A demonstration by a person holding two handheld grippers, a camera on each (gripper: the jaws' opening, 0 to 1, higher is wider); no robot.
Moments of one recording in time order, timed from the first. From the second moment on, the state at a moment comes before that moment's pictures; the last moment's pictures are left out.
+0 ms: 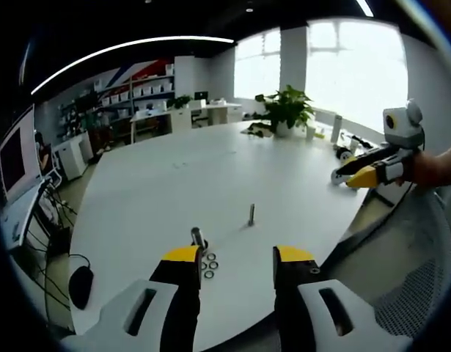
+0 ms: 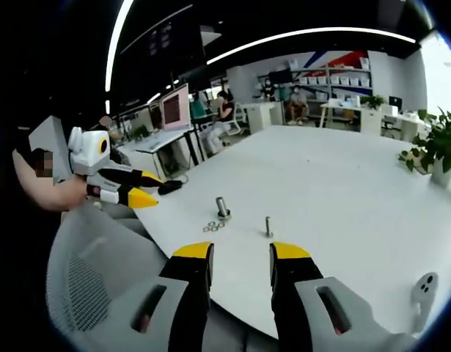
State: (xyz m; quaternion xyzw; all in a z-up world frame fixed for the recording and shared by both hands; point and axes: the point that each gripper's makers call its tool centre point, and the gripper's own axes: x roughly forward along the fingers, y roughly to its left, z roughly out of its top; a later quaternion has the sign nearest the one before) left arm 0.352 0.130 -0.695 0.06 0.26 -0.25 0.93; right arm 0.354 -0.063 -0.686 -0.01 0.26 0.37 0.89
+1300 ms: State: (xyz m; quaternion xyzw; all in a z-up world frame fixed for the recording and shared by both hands) left arm 0.352 0.140 -0.715 0.12 0.30 -0.23 0.92; right arm 0.337 -0.045 -0.695 -0.03 0.28 0.42 0.86
